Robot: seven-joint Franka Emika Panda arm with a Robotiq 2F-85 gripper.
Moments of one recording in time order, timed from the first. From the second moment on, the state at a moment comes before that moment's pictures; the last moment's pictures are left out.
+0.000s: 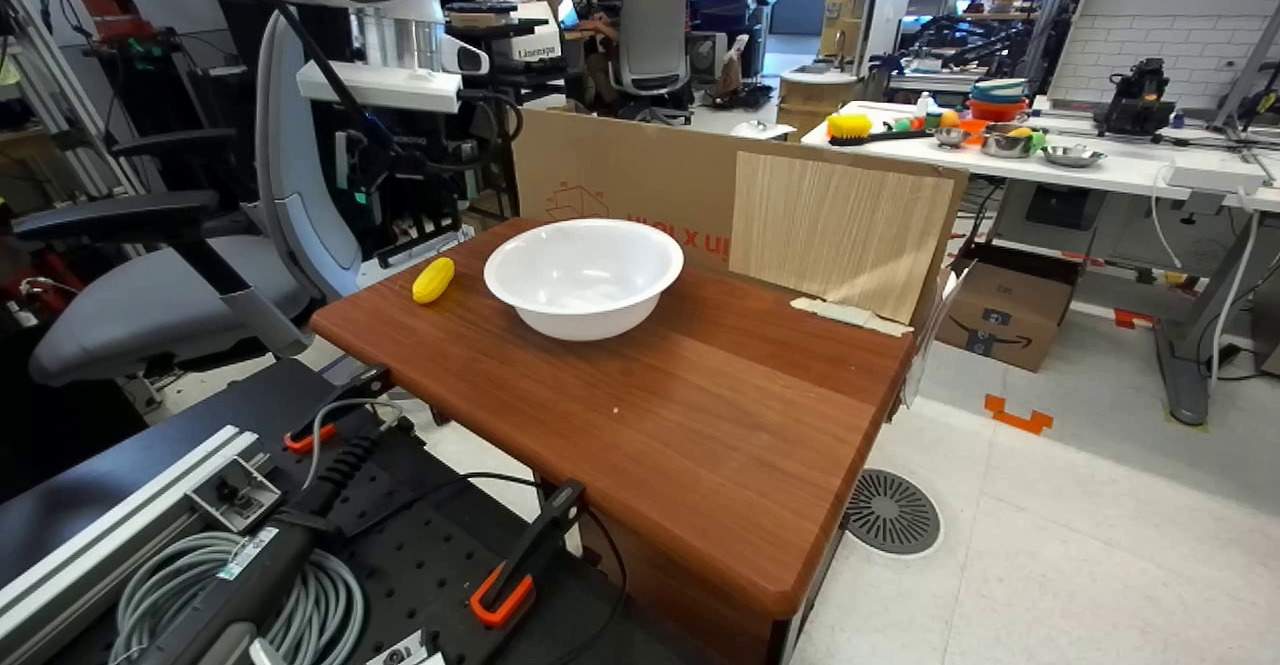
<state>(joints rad) 0.20 0.35 0.22 -2.12 0.02 2.32 -0.34</state>
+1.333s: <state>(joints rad) 0.22 0.54 0.20 -1.98 -0.09 2.32 -0.17</state>
